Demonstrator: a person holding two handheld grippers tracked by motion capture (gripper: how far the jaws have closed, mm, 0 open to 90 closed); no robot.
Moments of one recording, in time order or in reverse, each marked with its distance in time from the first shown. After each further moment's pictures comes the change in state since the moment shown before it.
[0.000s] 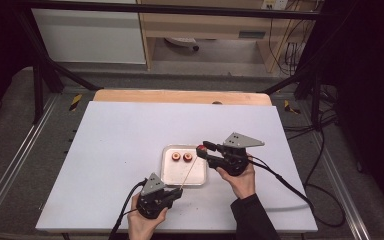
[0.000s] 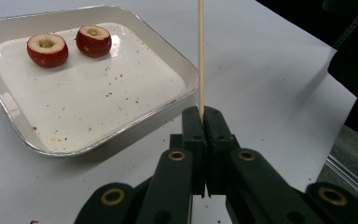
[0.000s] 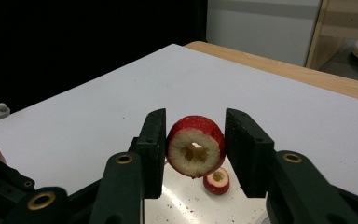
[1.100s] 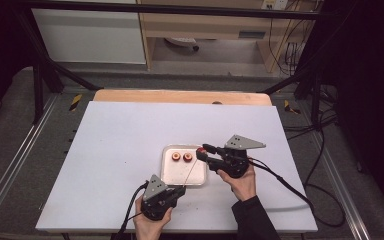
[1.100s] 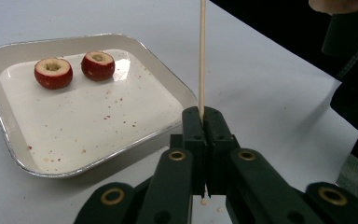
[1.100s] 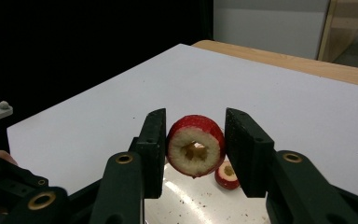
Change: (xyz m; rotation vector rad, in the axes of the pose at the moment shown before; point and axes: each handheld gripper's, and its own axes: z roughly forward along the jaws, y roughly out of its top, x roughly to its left) left arm -0.011 -0.002 0.005 -0.121 0.053 -0.025; right arm 0.000 -0.006 -0.003 -0.007 0.035 0.047
